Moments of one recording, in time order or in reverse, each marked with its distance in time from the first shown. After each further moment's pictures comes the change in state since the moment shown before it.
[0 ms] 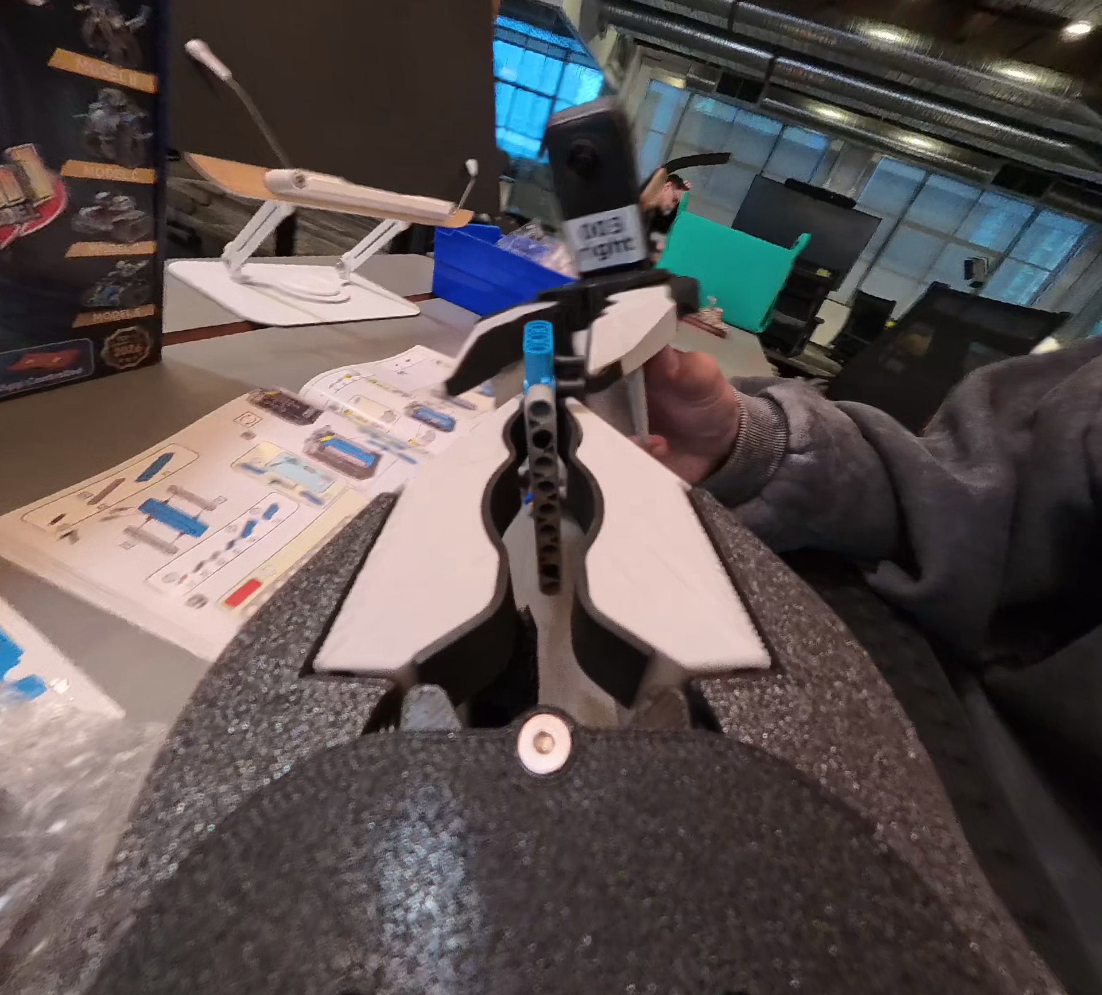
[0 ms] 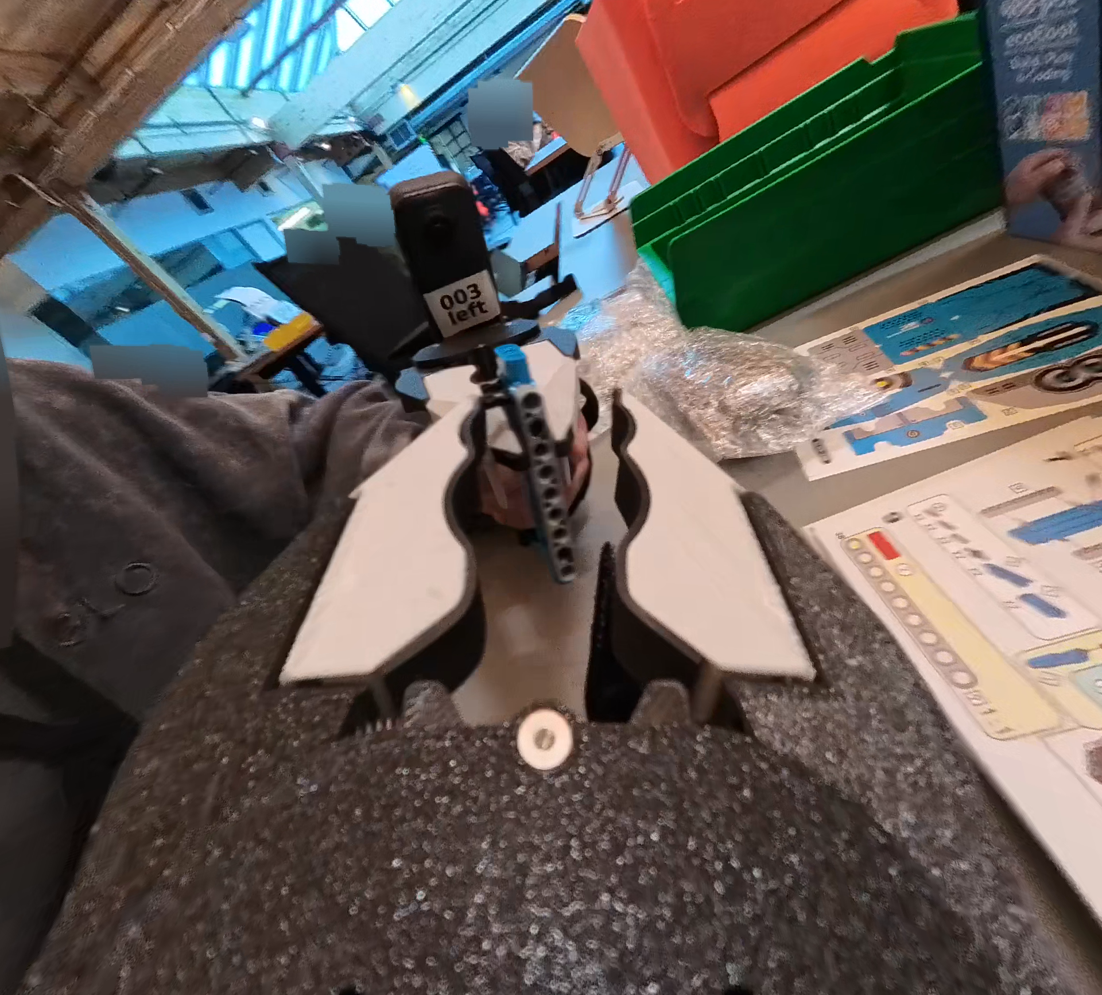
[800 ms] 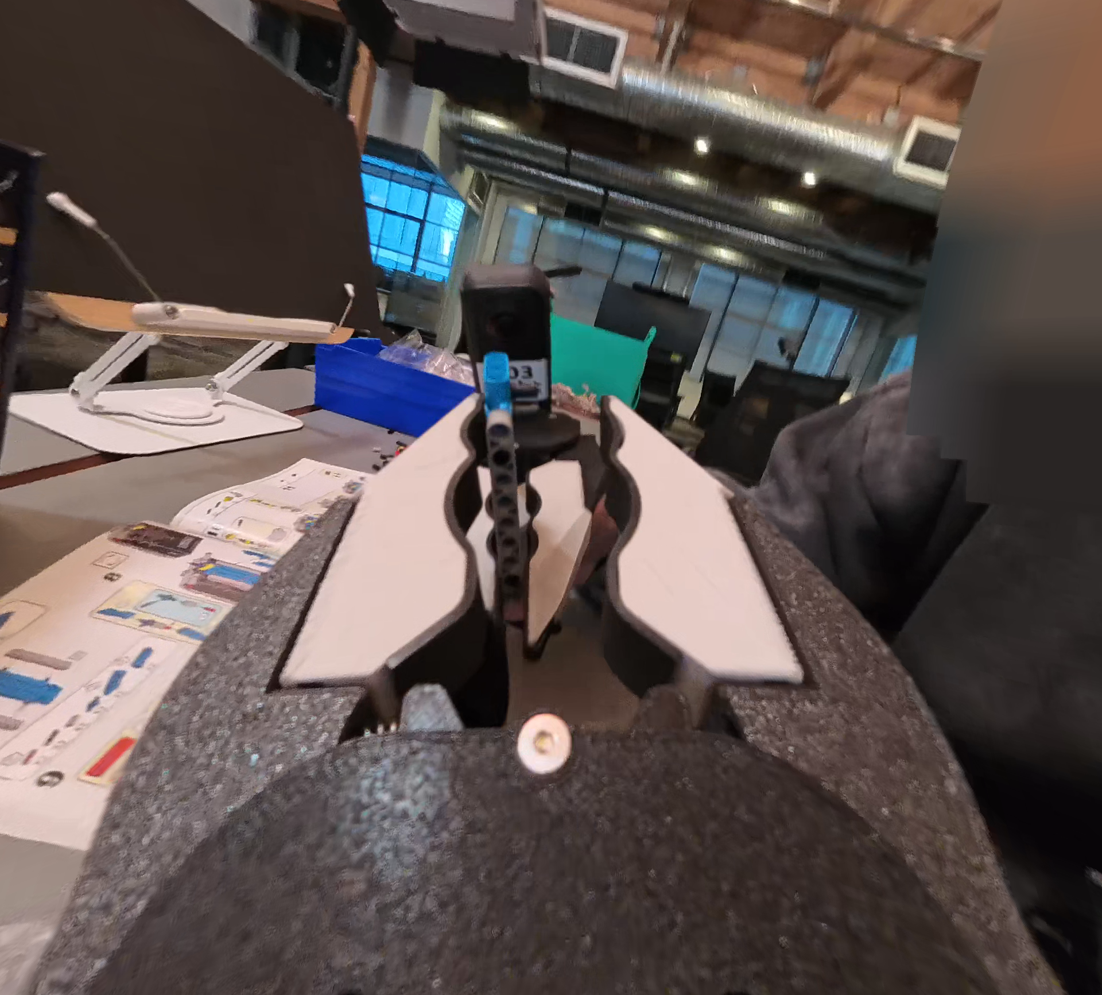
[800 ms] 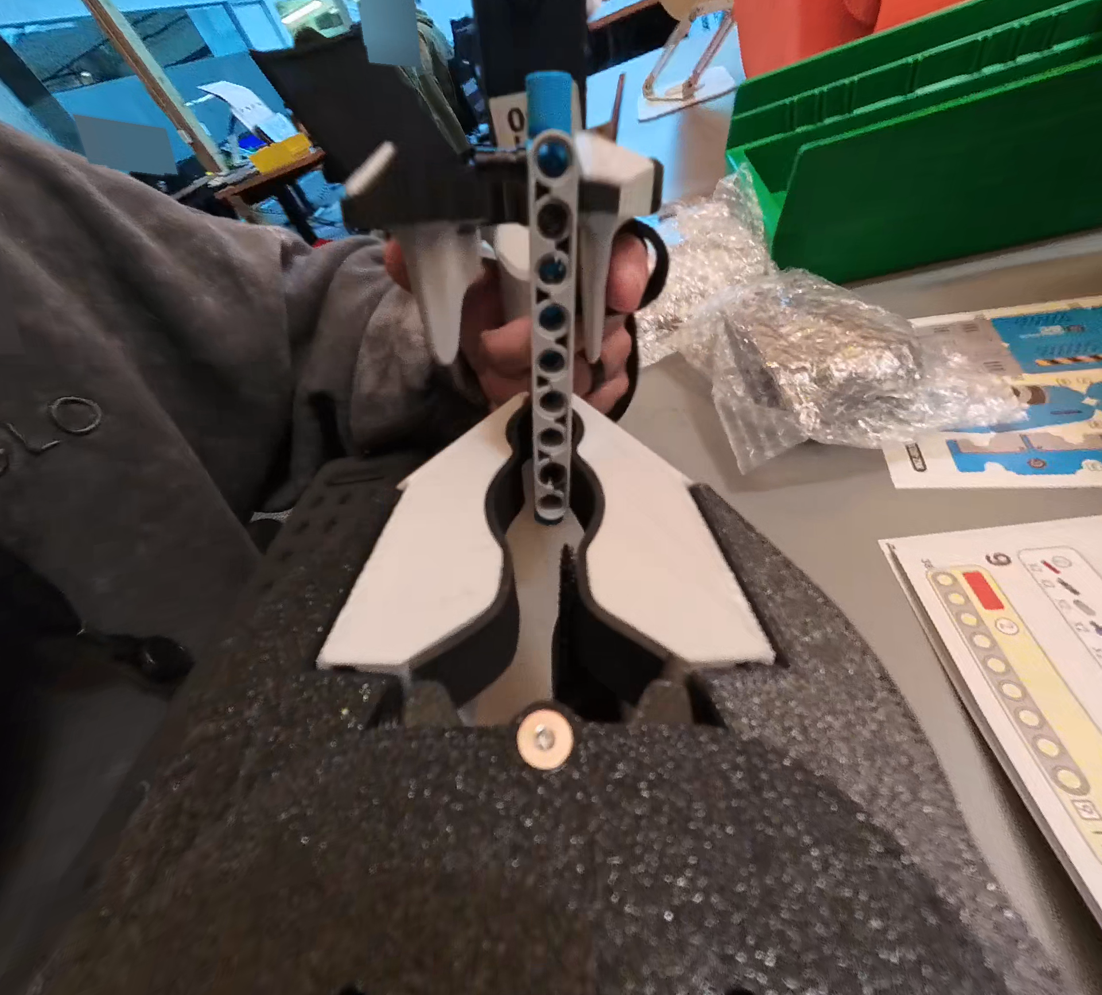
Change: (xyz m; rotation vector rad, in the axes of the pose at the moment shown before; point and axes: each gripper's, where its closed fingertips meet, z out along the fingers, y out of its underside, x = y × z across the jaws) left arm 0.040 -0.042 -0.020 0.192 0.252 -0.014; right arm -0.026 0.050 0.028 -0.202 -0.084 -0.211
